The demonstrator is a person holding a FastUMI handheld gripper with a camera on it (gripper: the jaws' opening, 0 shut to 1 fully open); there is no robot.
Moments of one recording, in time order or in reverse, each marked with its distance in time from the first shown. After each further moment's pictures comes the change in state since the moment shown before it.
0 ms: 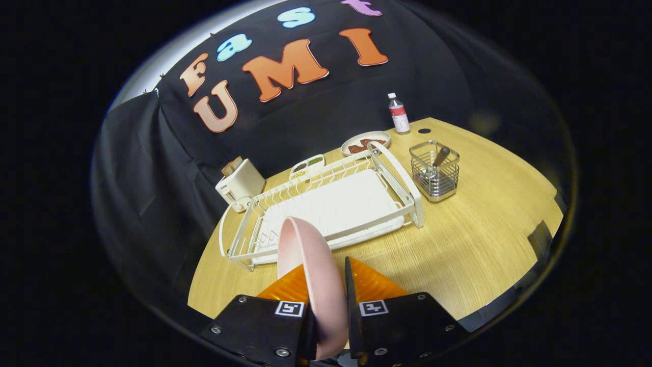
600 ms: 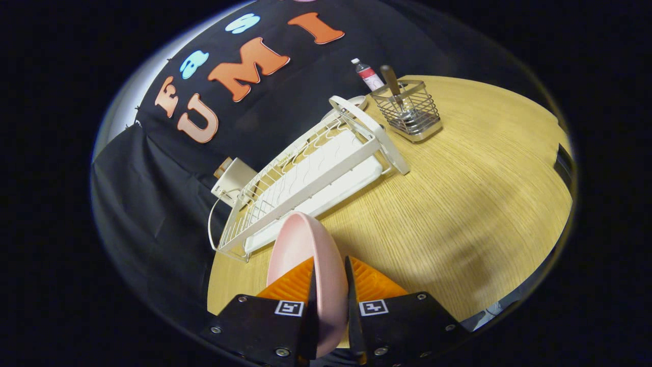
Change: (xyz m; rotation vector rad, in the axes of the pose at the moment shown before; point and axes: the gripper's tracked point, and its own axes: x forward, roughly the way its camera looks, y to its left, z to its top) arm 0.030 -0.038 -0.050 0.213 0.073 0.086
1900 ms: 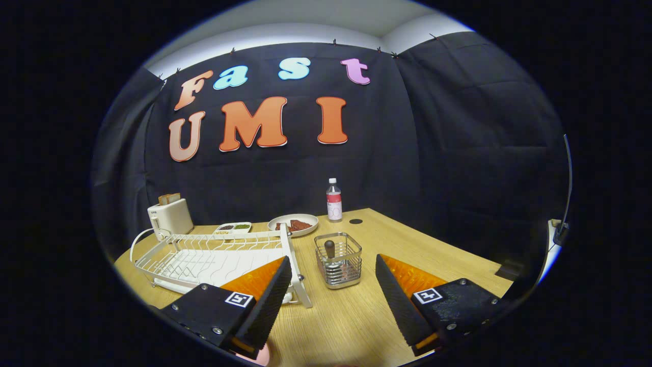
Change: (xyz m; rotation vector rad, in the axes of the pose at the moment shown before) arm -0.060 -0.049 0.198 -0.483 -0.690 -0.381
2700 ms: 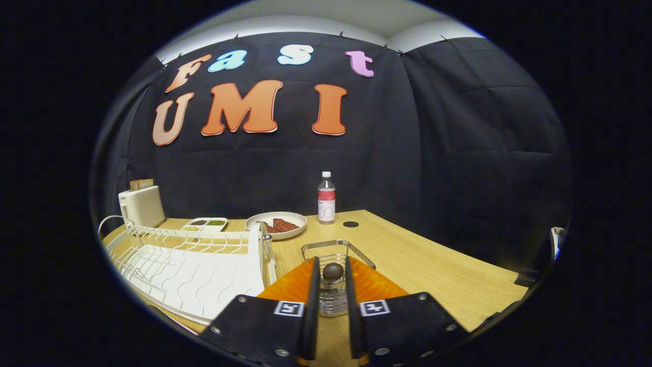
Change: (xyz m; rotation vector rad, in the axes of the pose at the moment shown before) arm 0.093 0.009 -0.037 -0.029 0.039 -0.055
